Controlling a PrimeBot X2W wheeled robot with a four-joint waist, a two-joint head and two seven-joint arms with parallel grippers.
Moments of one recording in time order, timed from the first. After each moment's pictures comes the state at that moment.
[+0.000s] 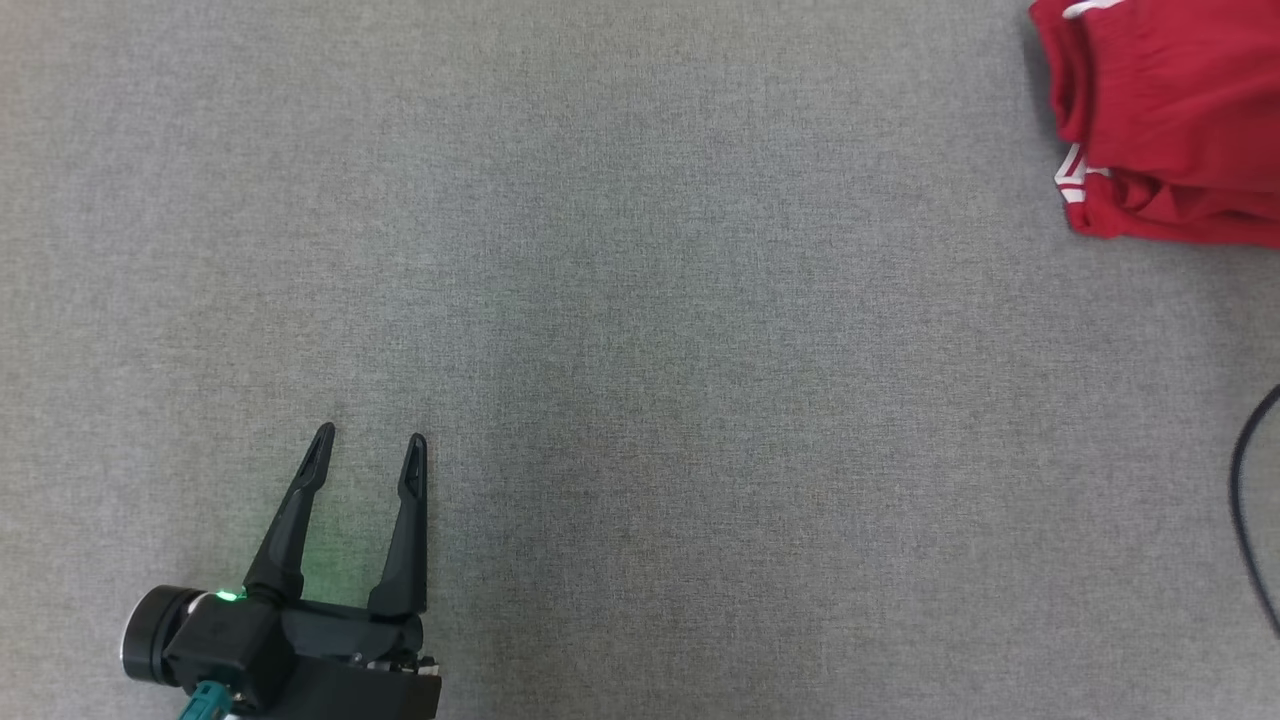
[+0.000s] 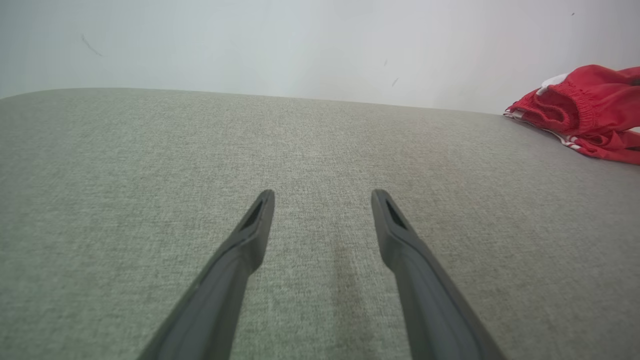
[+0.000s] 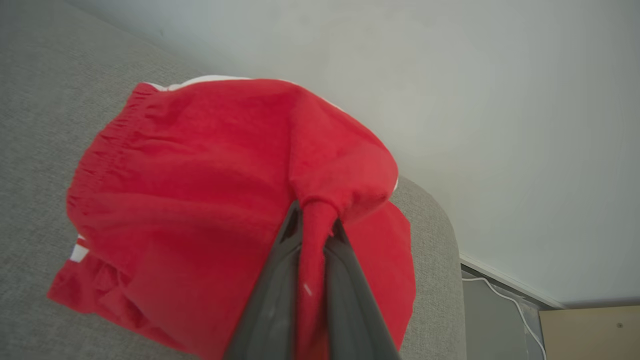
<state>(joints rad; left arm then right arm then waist) -0.18 0.10 -0.14 -0.12 -0.12 0.03 -0.26 -1.28 -0.91 1.28 0.75 0.85 0.13 -0.04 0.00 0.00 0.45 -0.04</state>
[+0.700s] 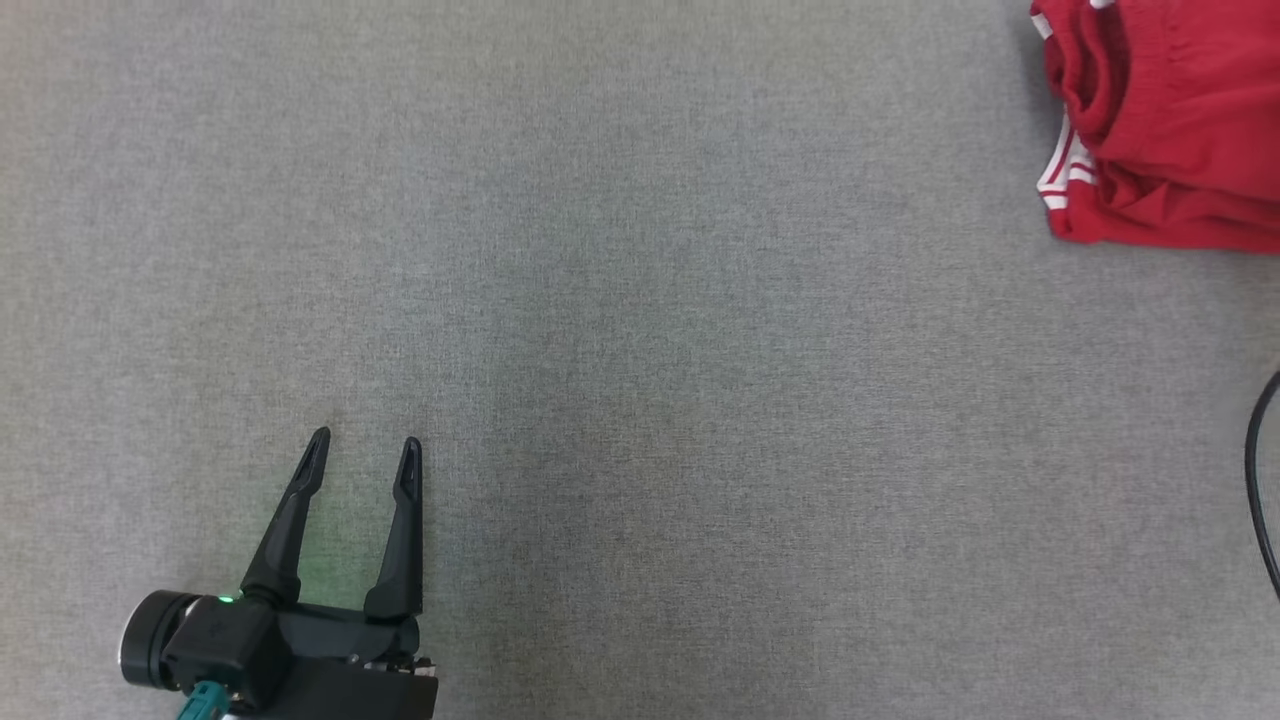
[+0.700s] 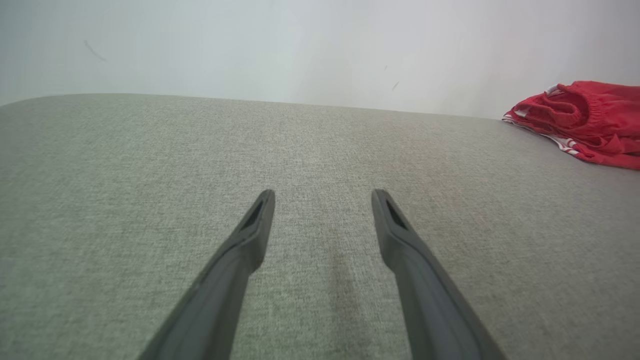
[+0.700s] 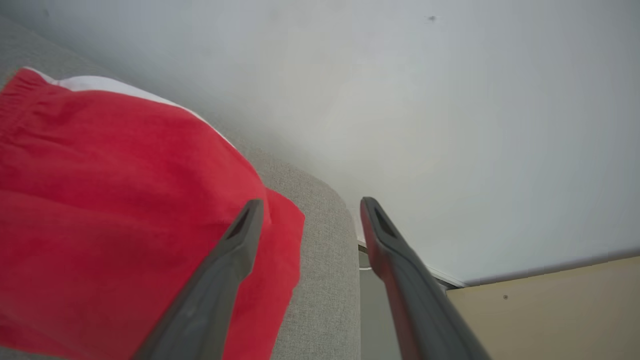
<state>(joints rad) -0.18 0.10 -0.13 -0.11 -0.12 0.03 -0.26 -1.36 -0.88 1.27 1.00 0.70 0.13 -0.12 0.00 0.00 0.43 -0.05</state>
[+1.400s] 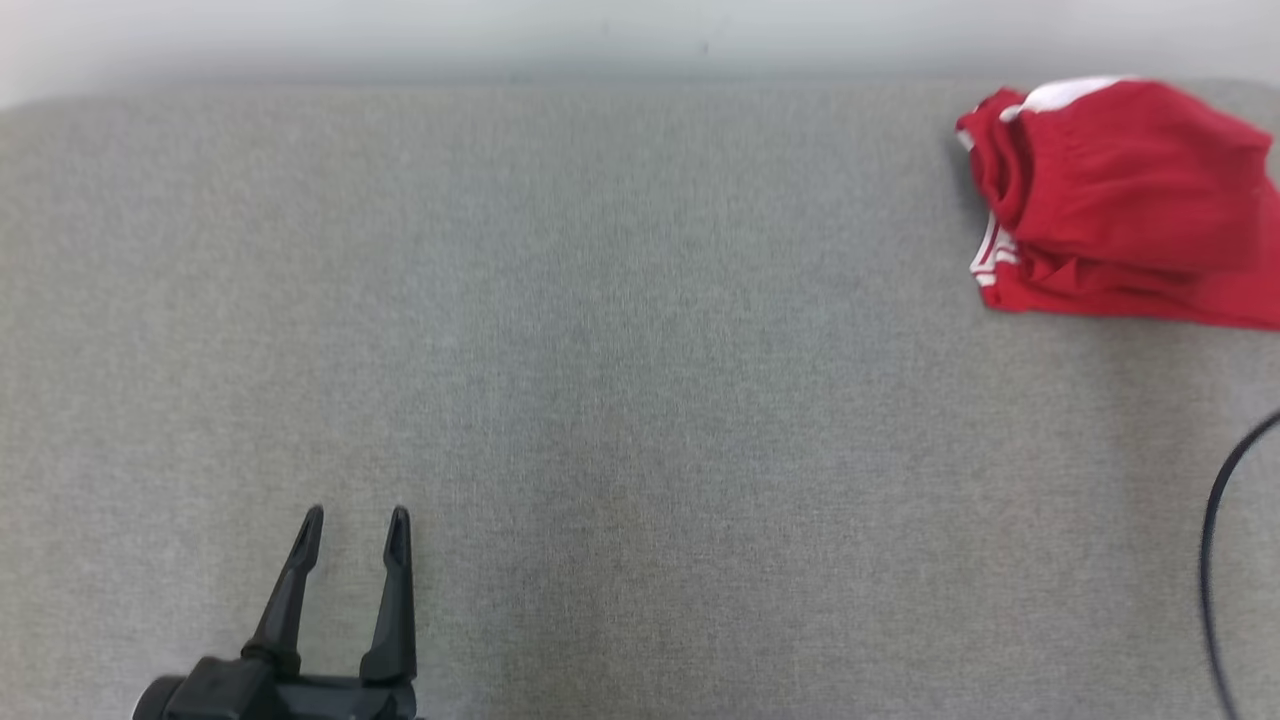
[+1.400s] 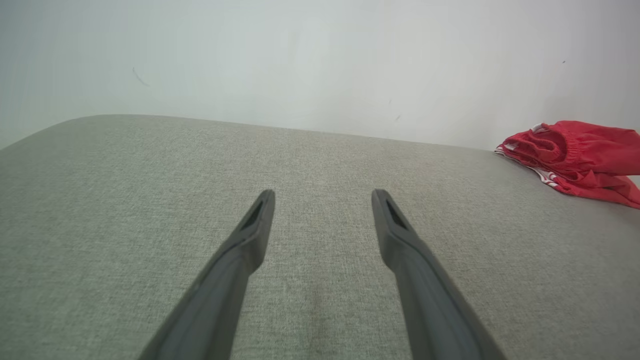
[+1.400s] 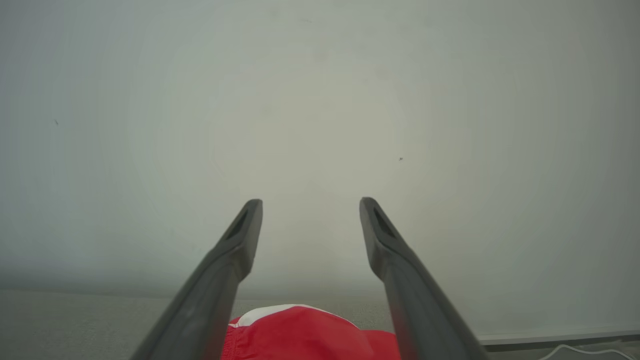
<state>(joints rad) -0.10 0.07 -0.10 -0.08 -0.16 0.04 -0.26 -1.13 -0.76 0.75 0.79 0.81 0.13 -0.26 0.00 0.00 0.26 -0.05</state>
